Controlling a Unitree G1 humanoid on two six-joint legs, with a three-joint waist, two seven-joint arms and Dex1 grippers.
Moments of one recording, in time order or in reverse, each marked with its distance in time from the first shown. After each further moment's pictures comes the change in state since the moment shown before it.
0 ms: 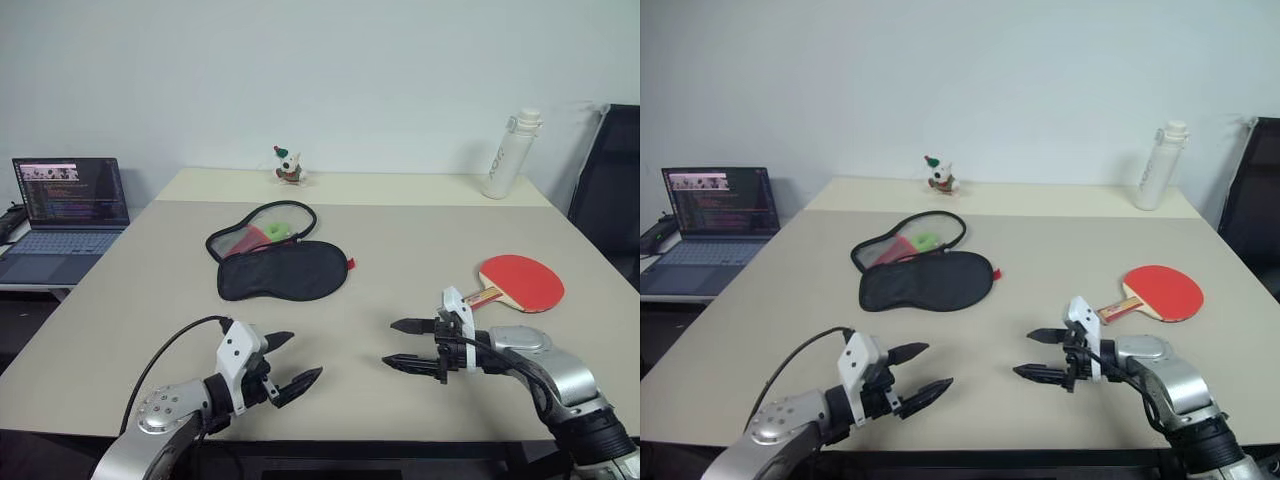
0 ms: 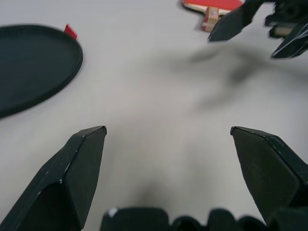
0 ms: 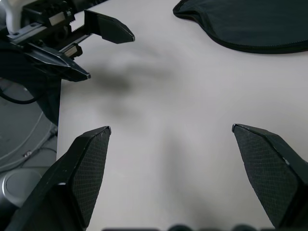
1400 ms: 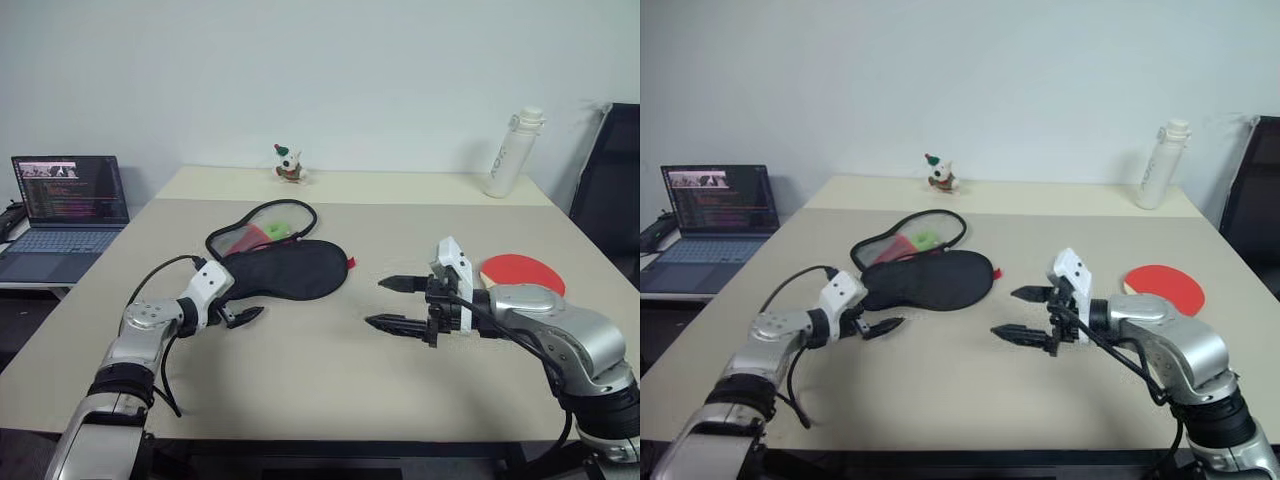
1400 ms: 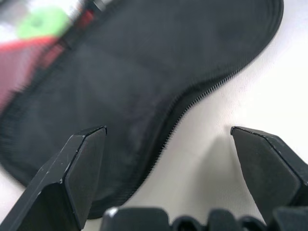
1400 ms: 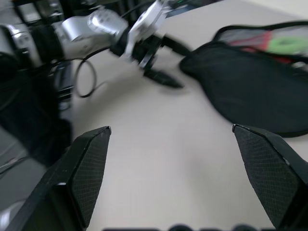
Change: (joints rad) left arm -0.789 0.114 -0.029 1.308 0.356 -0.546 -0.234; right arm -0.198 0.031 -0.045 -0.218 0.096 0.258 -0.286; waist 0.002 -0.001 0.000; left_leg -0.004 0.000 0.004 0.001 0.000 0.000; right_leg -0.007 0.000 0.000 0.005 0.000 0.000
